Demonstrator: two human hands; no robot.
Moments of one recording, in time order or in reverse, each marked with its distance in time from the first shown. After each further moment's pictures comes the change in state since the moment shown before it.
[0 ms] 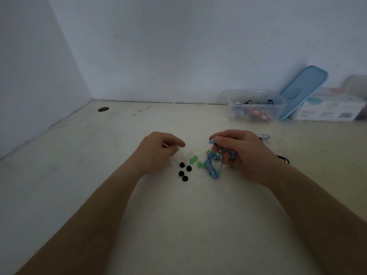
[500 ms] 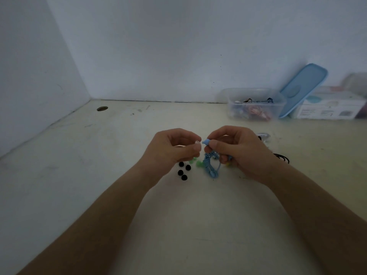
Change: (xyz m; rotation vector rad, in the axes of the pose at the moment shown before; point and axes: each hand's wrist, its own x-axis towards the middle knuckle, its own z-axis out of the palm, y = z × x) left_hand -0.021 0.038 0.015 -0.646 -0.044 -0.026; right_hand -0.005 0.000 -0.001 -0.235 -0.077 -0.173
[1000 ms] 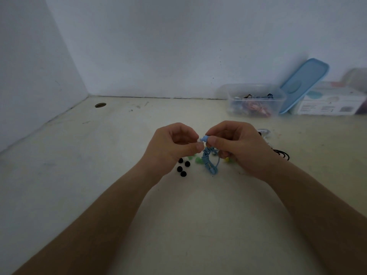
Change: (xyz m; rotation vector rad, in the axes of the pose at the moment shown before) left_hand -0.001 -0.002 0.006 -0.005 0.045 0.067; right_hand 0.002 0.004 0.001 0.040 -0.009 -0.104
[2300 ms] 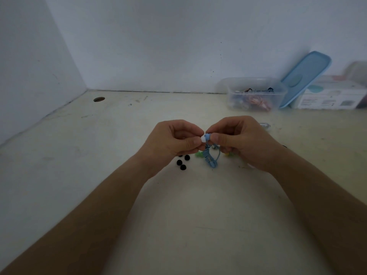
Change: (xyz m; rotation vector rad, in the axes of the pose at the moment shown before) left_hand -0.003 0.004 -0.002 -0.128 -0.148 -0.076; right_hand -0.006 -0.007 -0.007 -0.026 -0.118 0.023
